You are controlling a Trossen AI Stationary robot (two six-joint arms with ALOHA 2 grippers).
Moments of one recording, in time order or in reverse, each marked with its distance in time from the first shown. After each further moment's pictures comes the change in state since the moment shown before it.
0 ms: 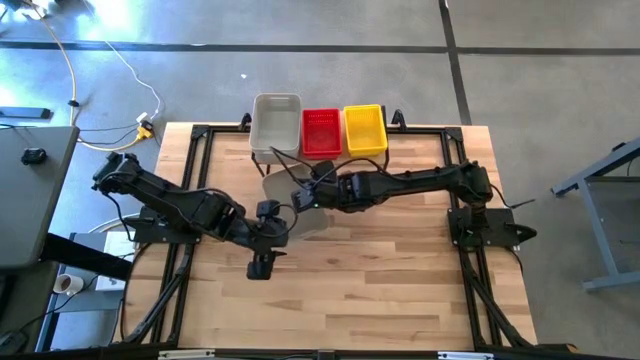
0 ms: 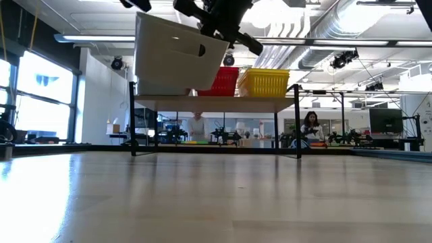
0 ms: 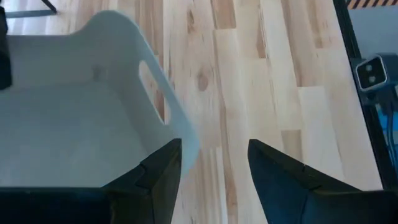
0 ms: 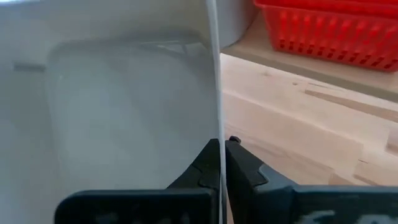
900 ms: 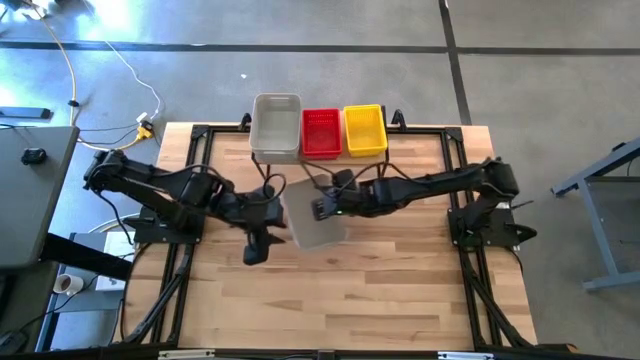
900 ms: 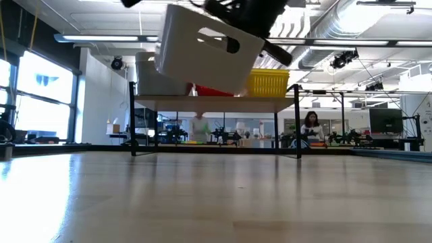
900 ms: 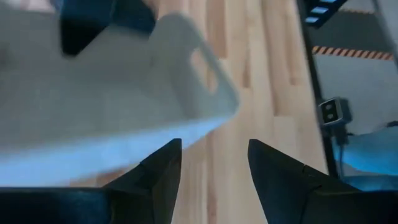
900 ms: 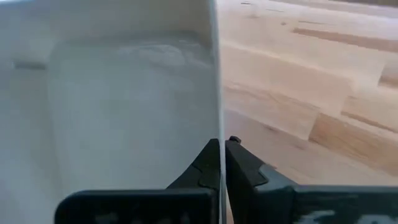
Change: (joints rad) left arm 0.119 -0.102 0.000 0.012 0.146 -0.043; right arm 0.018 -0.197 -0.336 0.125 -0.121 0.129
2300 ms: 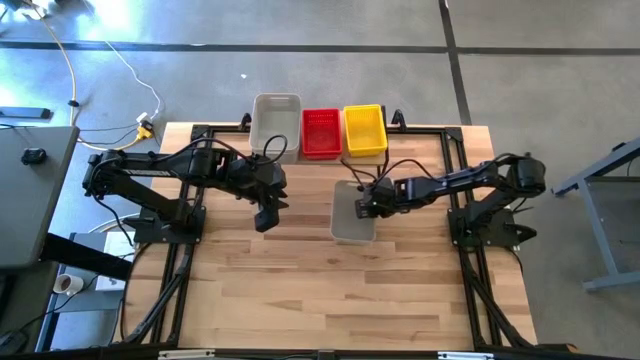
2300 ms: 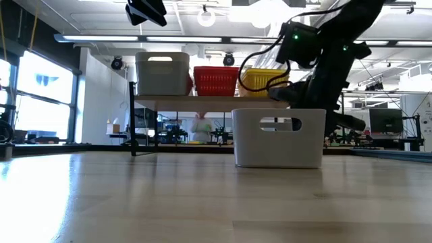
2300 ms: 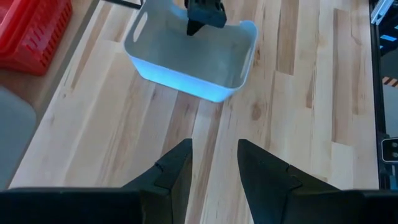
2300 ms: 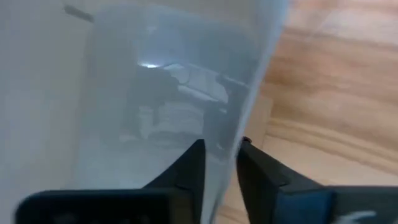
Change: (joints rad) left arm 0.253 -0.007 0.026 -0.064 0.019 0.045; right arm -0.174 -0.220 -0.694 0.268 -0.323 0.108
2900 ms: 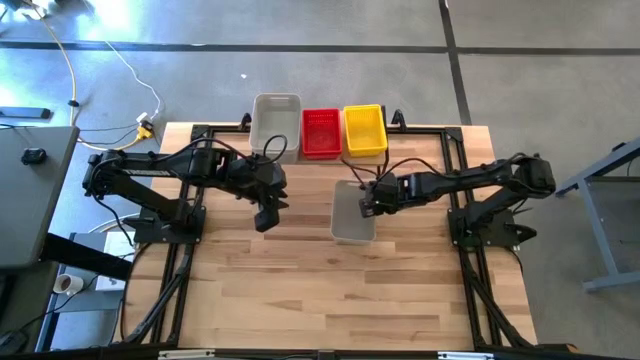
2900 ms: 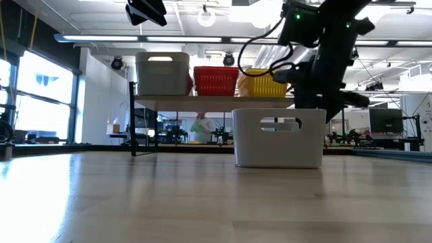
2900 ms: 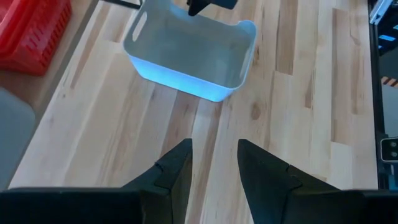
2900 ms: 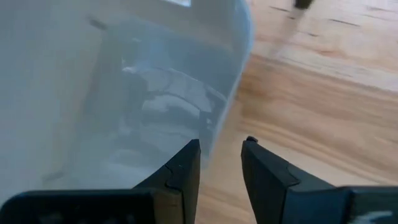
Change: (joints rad) left arm 0.000 -0.001 0.000 0.000 0.004 0.002; right arm 0.023 -0.076 0.110 -0.270 0.070 -0.060
